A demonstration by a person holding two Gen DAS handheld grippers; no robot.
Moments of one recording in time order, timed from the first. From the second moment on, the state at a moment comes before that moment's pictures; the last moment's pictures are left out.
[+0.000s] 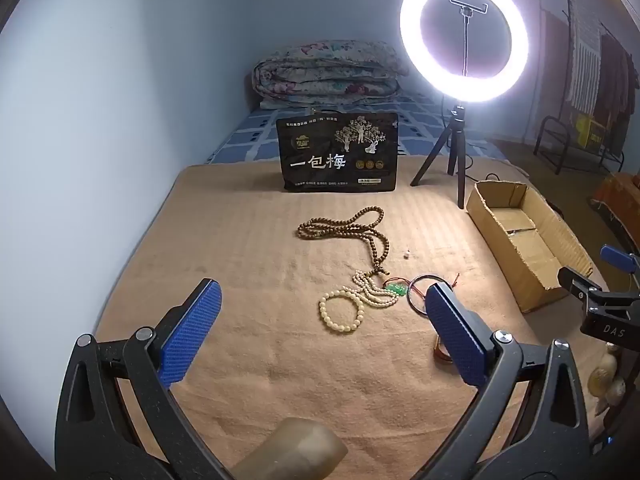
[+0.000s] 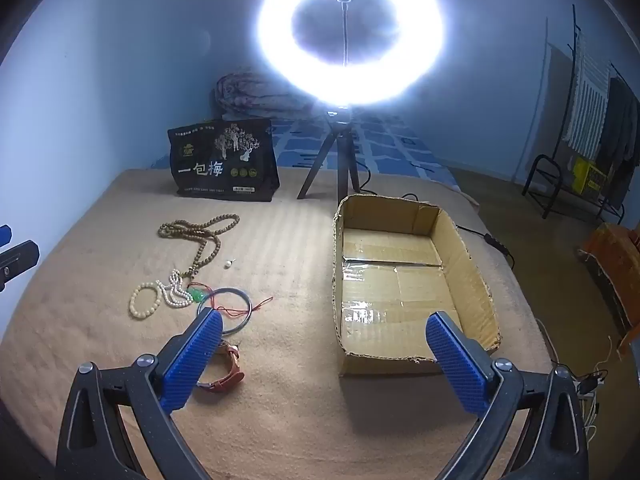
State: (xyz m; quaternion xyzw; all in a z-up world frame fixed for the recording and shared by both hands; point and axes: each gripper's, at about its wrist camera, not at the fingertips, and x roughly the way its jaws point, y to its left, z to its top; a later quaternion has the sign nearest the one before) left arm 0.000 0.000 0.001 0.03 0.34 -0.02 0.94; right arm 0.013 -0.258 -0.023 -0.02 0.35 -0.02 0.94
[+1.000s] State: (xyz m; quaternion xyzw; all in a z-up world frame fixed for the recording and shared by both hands) left arm -0.001 -0.008 0.012 0.02 0.32 -0.01 0.95; right arm 0.010 -0.254 -0.017 -0.03 0.33 -0.02 0.94
